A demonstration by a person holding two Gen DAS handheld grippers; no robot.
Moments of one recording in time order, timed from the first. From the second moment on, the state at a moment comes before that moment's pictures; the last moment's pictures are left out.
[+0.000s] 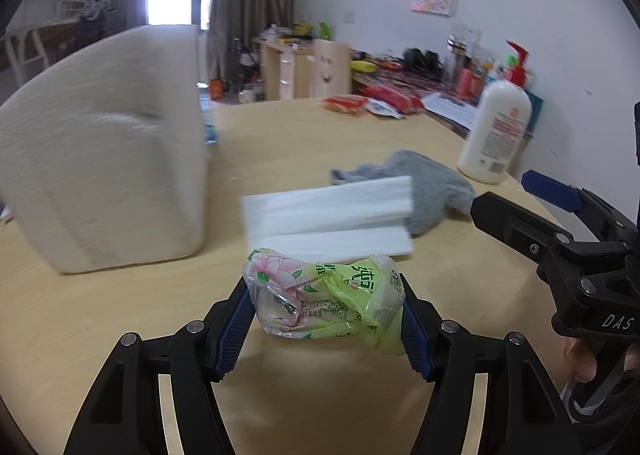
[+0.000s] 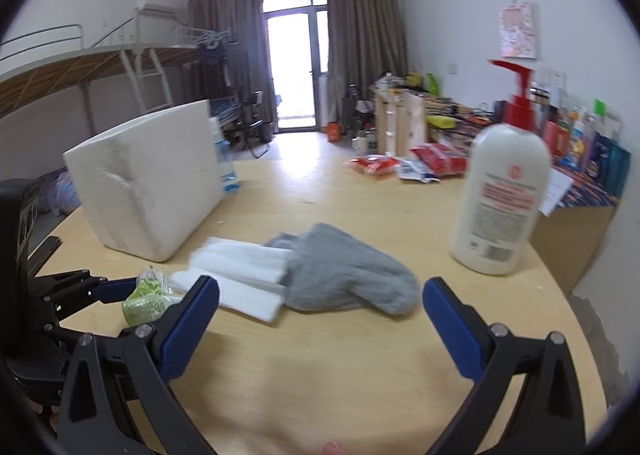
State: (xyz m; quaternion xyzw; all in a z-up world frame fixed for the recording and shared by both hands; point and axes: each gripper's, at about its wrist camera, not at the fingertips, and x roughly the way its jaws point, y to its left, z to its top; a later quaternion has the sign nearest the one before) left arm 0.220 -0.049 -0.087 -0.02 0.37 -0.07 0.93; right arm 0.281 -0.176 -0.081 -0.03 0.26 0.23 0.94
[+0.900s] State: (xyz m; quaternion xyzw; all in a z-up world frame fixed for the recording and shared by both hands) left arm 0.198 0.016 -0.081 -0.07 0.34 0.01 0.94; right arm 0.302 -0.095 -0.097 -0.08 0.34 0.30 0.89
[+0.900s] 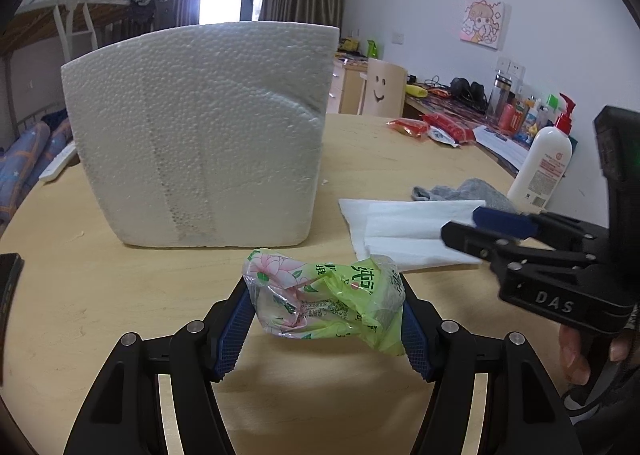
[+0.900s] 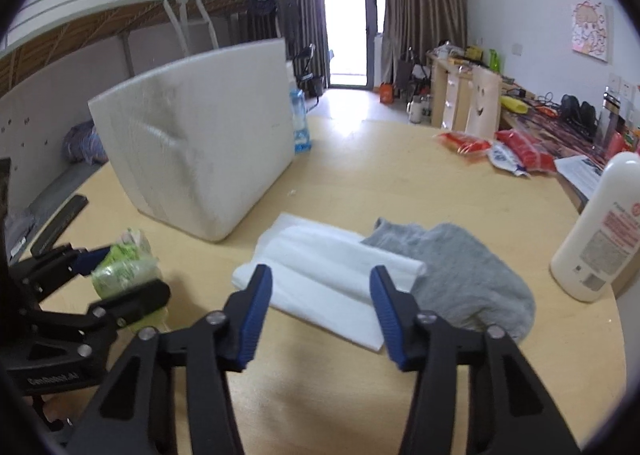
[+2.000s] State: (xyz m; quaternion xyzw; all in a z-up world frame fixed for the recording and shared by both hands) left arm 0.180 0.030 -0.075 -0.09 0.32 0.01 0.94; right arm 0.298 -0.098 -0.073 -0.04 0.35 0.31 0.88
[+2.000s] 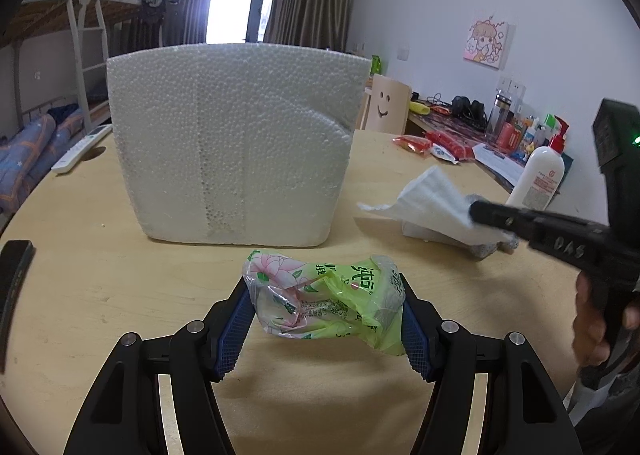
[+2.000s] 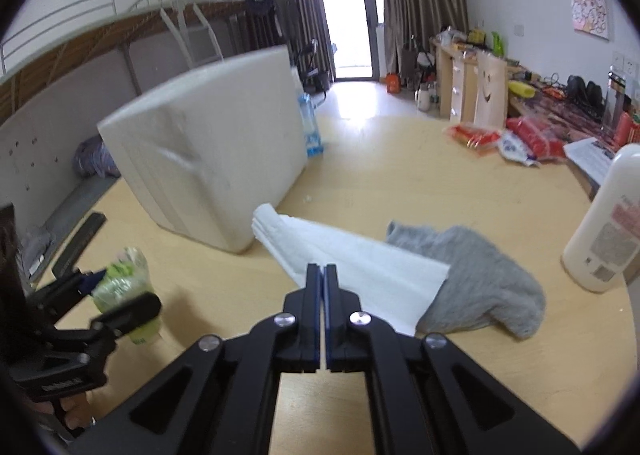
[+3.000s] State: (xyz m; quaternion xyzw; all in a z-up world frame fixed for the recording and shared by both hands) left arm 0.140 0.032 -0.030 -0.06 0.24 0.00 0.97; right arm 0.245 -0.133 0.011 0.01 0.21 0.28 0.94
